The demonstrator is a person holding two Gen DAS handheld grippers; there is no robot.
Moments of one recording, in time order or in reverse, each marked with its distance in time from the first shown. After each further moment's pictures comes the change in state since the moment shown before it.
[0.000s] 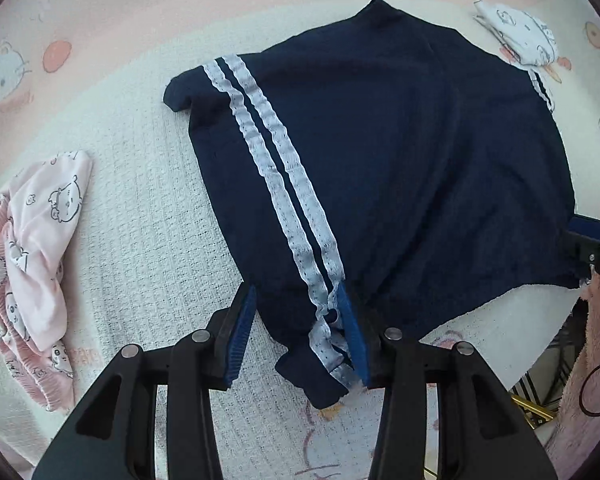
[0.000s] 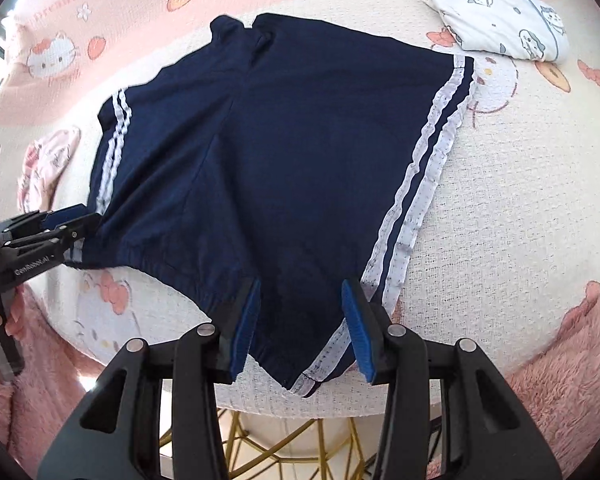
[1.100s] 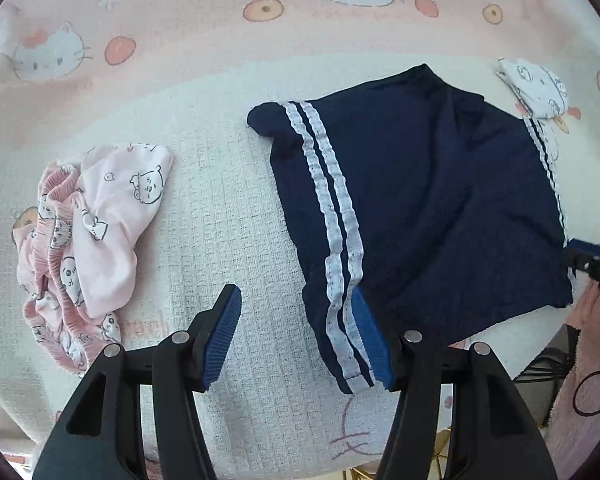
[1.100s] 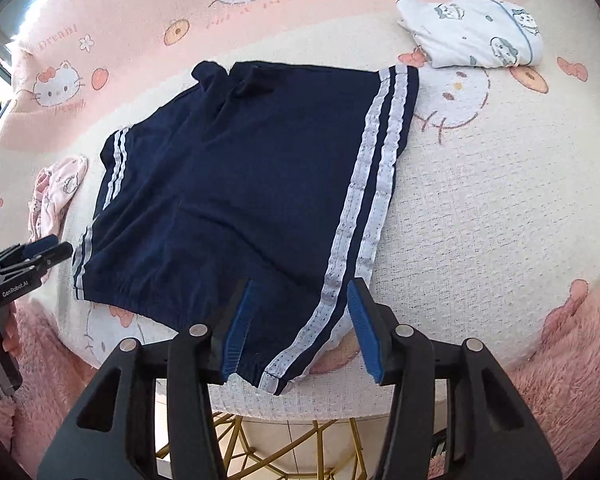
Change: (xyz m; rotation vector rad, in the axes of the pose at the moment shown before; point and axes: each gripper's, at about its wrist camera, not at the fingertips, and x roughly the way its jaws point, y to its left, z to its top) left arm -0.051 0.039 -0.032 -0.127 -0.128 -0.043; right arm -0.011 -0.005 0.010 0.049 -0.061 0.052
